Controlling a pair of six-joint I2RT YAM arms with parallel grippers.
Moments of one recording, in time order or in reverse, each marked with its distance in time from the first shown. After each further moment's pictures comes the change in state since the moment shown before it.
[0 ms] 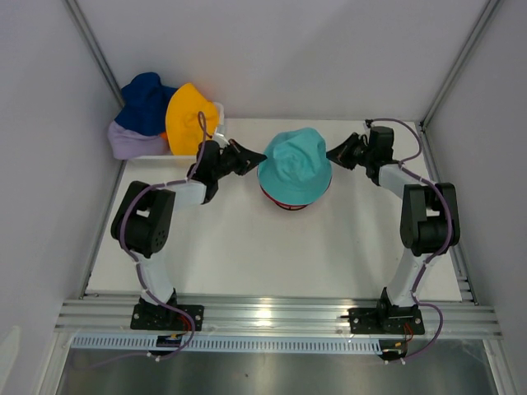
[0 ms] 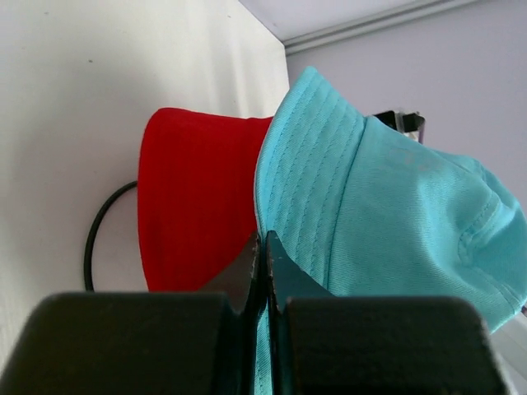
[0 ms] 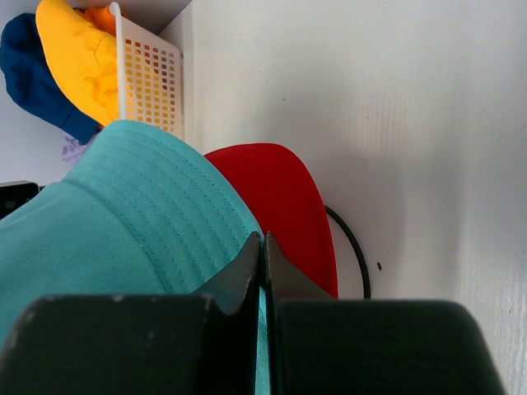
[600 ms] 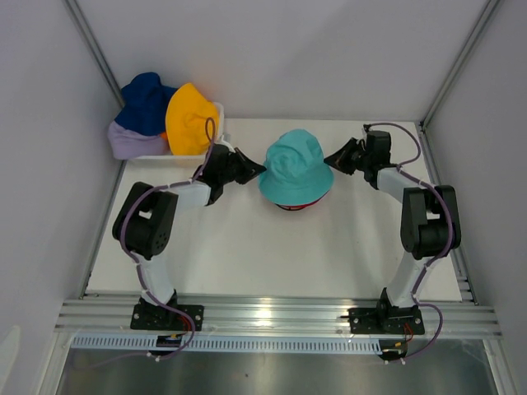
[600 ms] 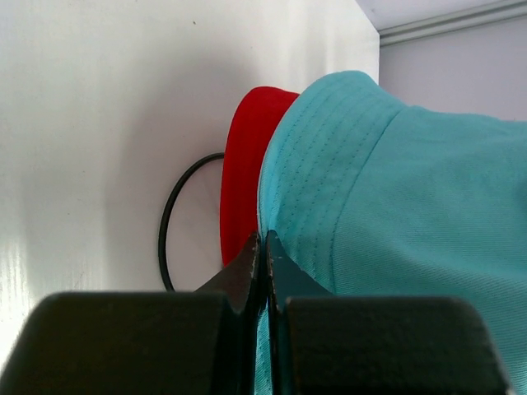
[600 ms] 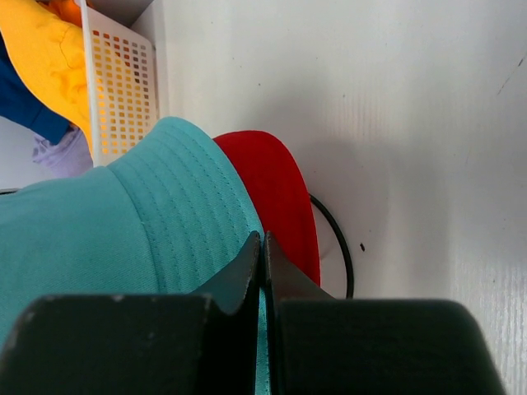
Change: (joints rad) left arm -0.045 -0.008 0.005 -0.231 -0.155 0.100; right arm 0.015 -0.035 -0.048 -0.035 0.070 -0.021
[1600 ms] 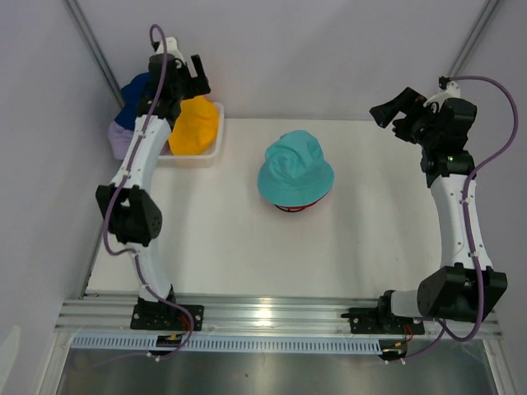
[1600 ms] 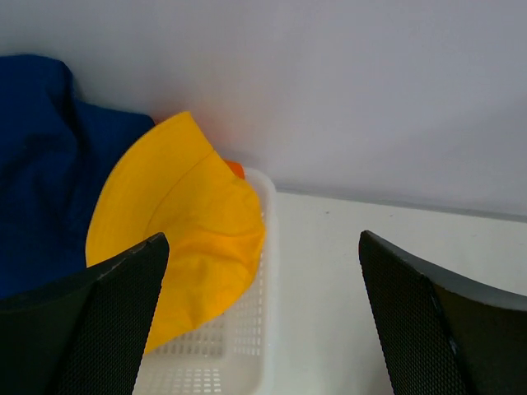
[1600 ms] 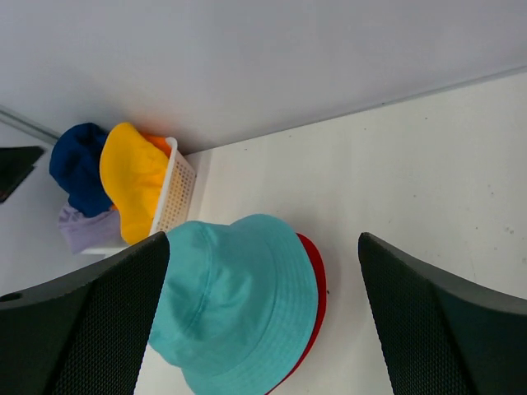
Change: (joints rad) left arm 0.257 0.058 0.974 -0.752 -0.369 0.773; right arm -0.209 -0.484 0.246 -0.396 0.080 -0.254
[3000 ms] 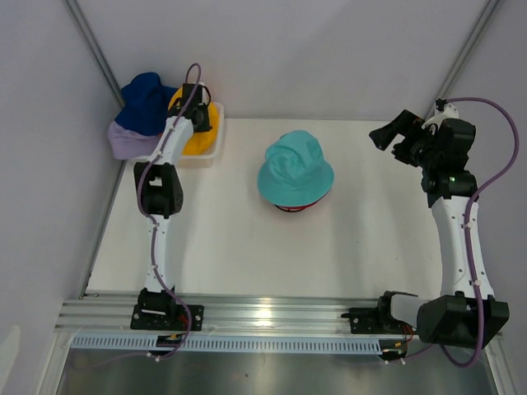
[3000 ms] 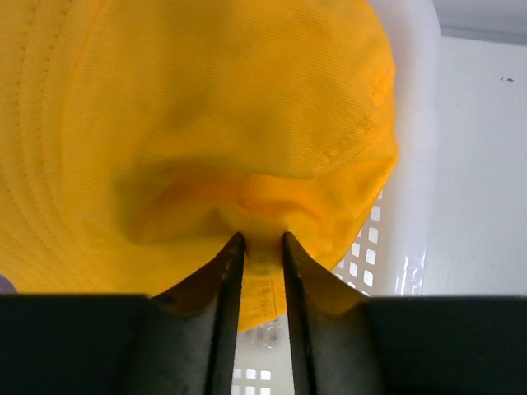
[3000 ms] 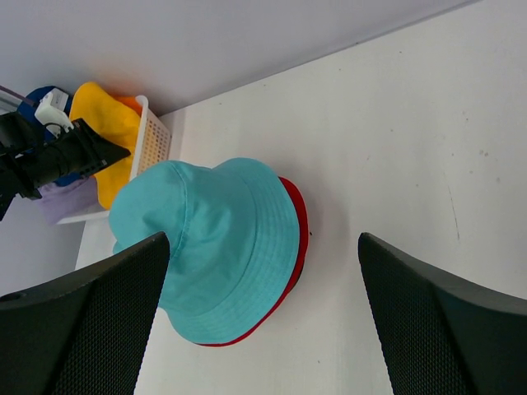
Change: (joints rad) left arm 0.003 0.544 0.349 -0.311 -0.071 0.081; right arm 0.006 -0.170 -0.140 -0.140 0.031 -0.037
